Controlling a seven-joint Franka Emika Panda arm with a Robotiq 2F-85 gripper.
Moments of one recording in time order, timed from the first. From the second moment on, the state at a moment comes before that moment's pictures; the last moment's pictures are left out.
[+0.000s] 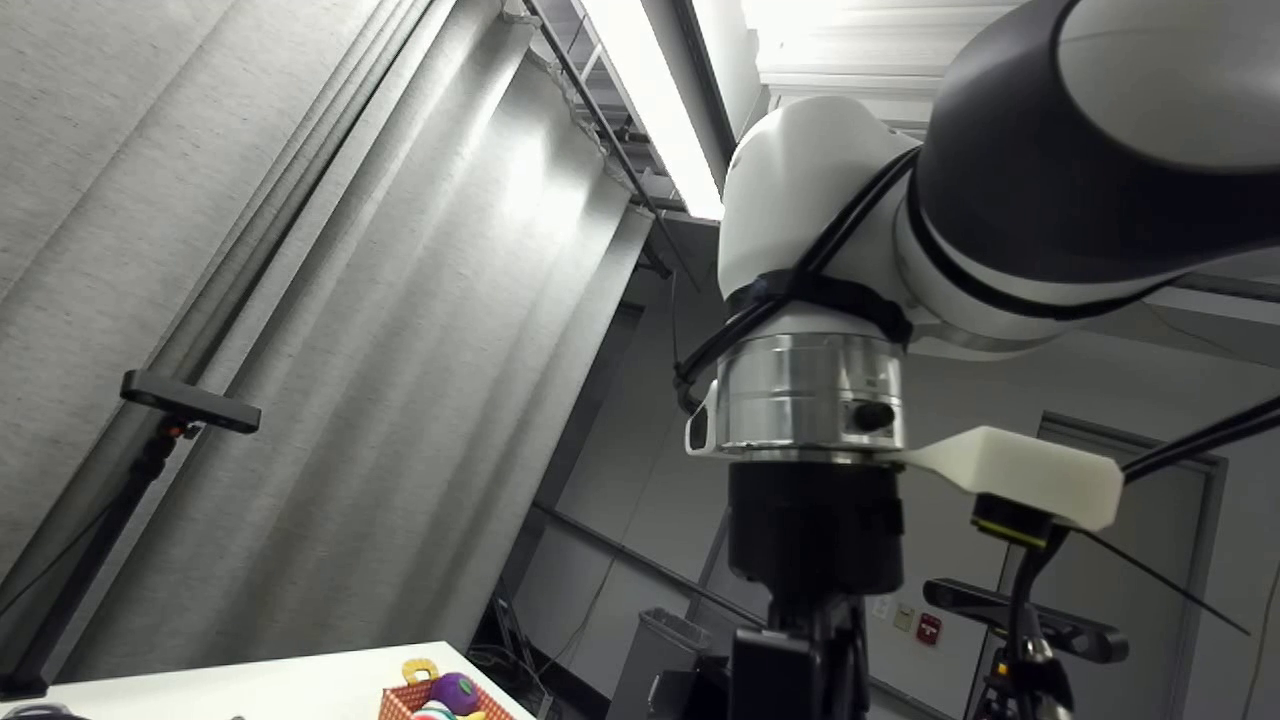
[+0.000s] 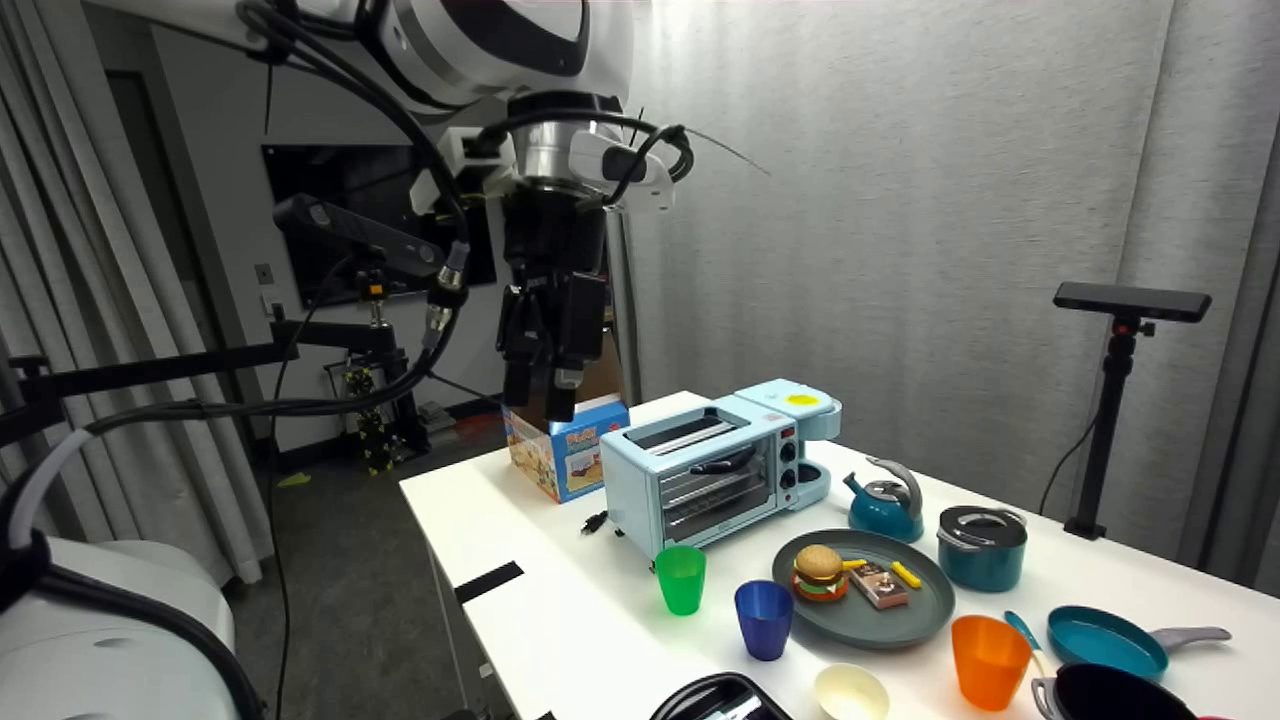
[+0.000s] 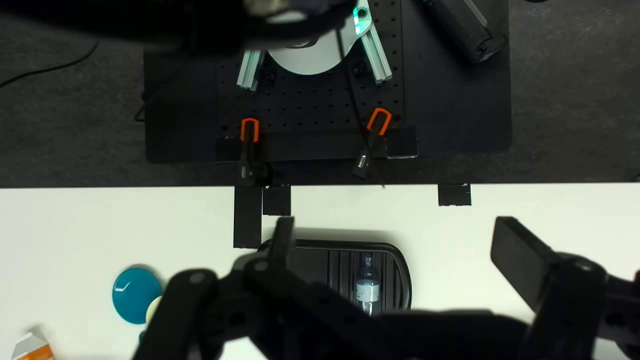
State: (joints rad) arm 0.05 -0.62 0.23 -2.30 0.07 1.36 0.28
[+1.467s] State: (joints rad) arm 0.05 -0.62 0.22 -2.31 0.08 1.46 0.28
